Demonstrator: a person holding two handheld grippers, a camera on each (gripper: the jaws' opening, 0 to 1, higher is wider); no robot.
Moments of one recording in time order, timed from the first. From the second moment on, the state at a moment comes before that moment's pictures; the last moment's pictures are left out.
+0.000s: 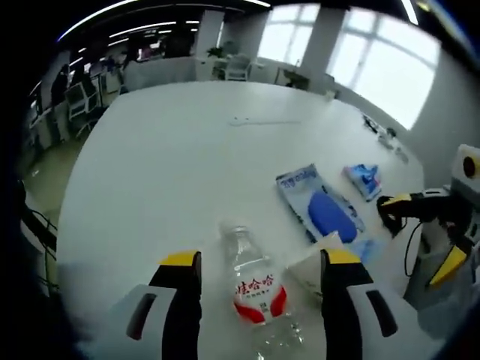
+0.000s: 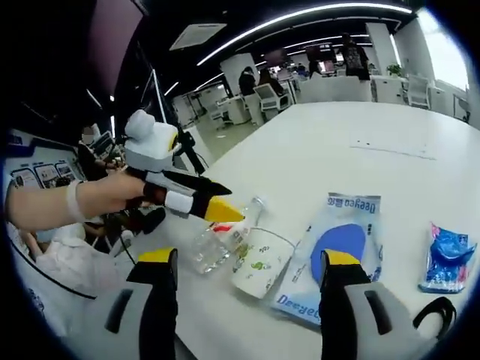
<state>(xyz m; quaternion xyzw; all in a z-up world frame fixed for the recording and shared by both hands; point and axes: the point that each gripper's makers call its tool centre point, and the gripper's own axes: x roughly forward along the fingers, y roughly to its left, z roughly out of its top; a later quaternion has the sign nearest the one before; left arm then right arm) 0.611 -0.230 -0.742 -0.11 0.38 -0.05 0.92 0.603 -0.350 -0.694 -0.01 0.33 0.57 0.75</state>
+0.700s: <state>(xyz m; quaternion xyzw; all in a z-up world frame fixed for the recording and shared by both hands) 0.533 -0.238 -0.755 -0.15 0.40 0.02 0.90 0.636 -0.266 -0.691 0.17 0.45 0.59 0.64</state>
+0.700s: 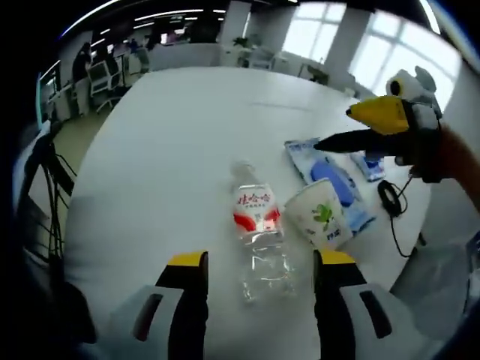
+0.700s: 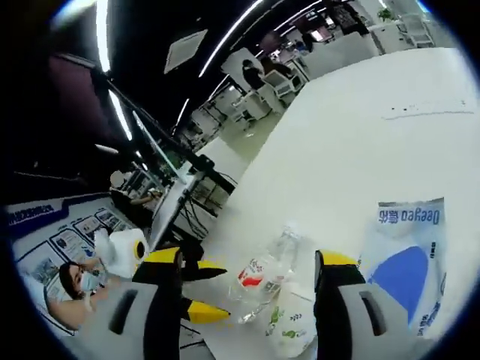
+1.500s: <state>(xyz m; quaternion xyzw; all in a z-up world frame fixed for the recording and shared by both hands) 0.543 -0.257 -0.772 -0.08 0.46 0.03 0.88 0.640 -0.241 -0.738 0.27 0.58 0.54 0.55</state>
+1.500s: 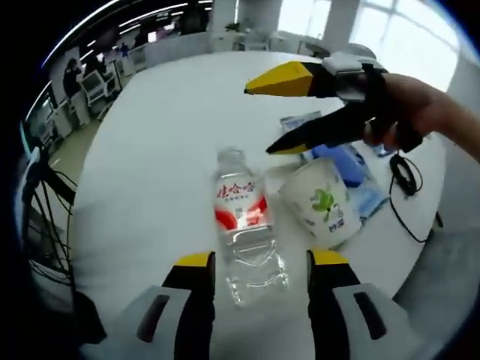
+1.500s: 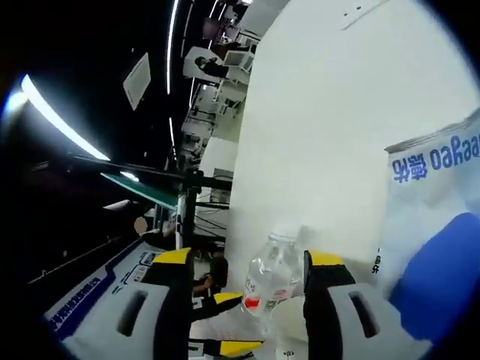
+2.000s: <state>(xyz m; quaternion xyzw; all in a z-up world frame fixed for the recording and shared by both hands) 0.548 -0.252 -0.785 -0.04 0.49 0.02 0.87 0.639 -0.229 -0.759 0.27 0.61 0.53 0.54</state>
